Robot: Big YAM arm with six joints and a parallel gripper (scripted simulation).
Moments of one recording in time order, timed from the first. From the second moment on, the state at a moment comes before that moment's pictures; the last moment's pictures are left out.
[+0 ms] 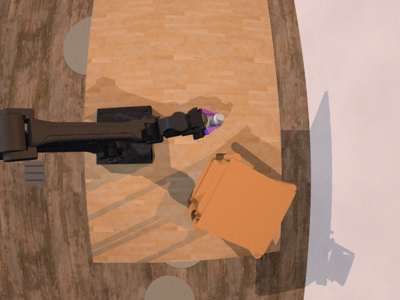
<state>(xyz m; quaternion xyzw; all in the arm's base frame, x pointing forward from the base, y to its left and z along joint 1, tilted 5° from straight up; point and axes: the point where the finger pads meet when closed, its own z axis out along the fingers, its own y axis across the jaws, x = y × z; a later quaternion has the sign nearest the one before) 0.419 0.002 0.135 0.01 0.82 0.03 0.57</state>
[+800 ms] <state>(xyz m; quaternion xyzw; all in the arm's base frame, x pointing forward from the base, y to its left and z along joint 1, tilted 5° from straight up) 0.419 0.002 0.137 0.01 0.82 0.03 0.58</state>
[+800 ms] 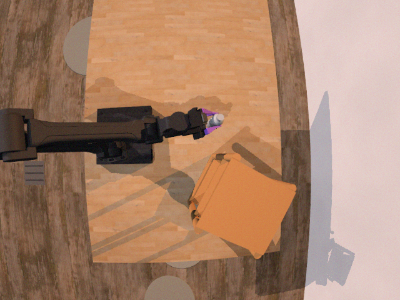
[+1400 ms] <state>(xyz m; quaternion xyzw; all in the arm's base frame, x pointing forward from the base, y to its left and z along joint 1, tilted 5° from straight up) 0.412 0.002 0.128 0.01 0.82 0.03 0.57</state>
